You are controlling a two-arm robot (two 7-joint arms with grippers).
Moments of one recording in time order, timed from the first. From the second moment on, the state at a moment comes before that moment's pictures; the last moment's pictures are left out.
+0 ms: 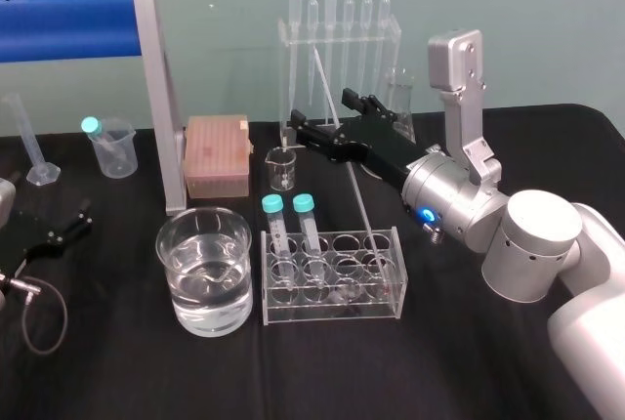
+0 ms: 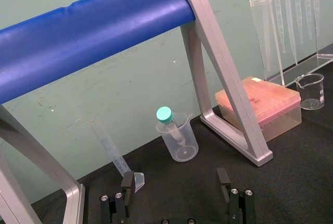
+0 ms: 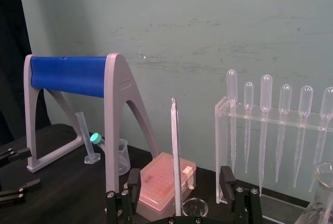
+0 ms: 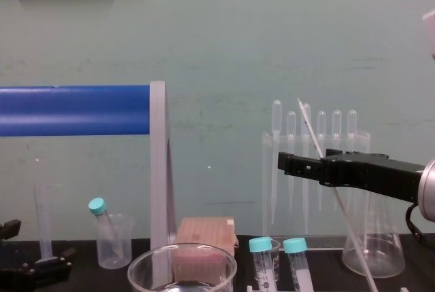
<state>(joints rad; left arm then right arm) -0.20 0.60 0.45 -1.41 -0.25 -0.12 0.03 0.32 0.29 -0.33 -1.47 0.41 0.12 0.27</state>
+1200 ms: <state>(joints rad) -0.20 0.60 0.45 -1.41 -0.25 -0.12 0.03 0.32 0.29 -0.33 -1.47 0.41 0.12 0.27</state>
